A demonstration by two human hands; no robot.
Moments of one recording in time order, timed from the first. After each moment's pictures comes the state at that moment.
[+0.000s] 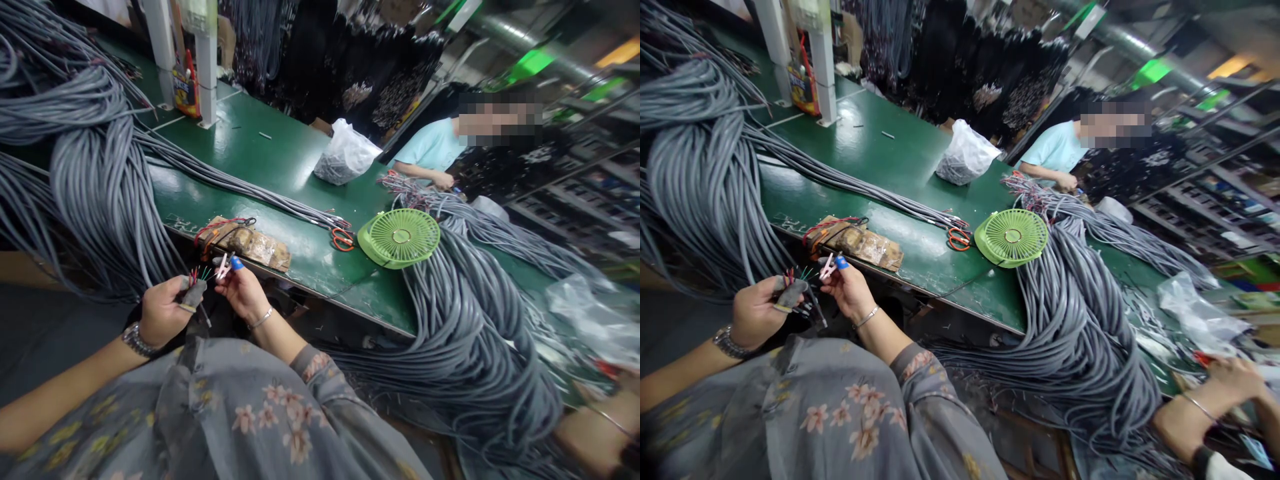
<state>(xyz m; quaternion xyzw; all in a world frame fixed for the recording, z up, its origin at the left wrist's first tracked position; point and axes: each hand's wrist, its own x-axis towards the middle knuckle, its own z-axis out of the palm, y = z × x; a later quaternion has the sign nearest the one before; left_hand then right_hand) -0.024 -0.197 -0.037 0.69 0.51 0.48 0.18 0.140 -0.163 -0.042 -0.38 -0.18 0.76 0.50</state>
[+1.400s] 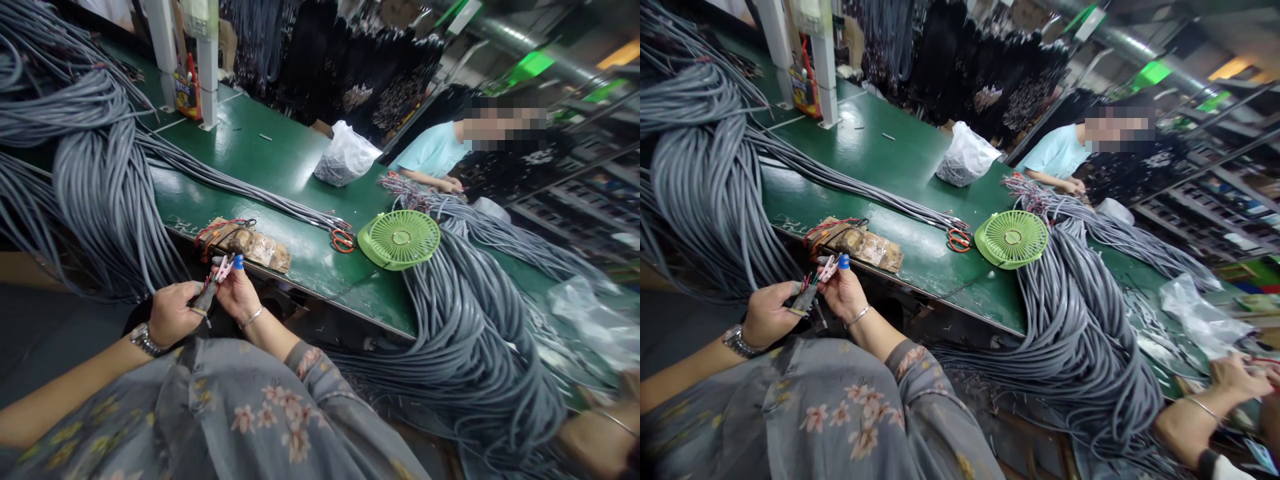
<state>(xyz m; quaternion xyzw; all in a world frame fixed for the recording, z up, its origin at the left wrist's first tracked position) -0.017 -0.193 -0.043 0.74 0.50 0.43 0.14 0.124 -0.158 -0.053 -0.35 -0.07 0.78 0.51</state>
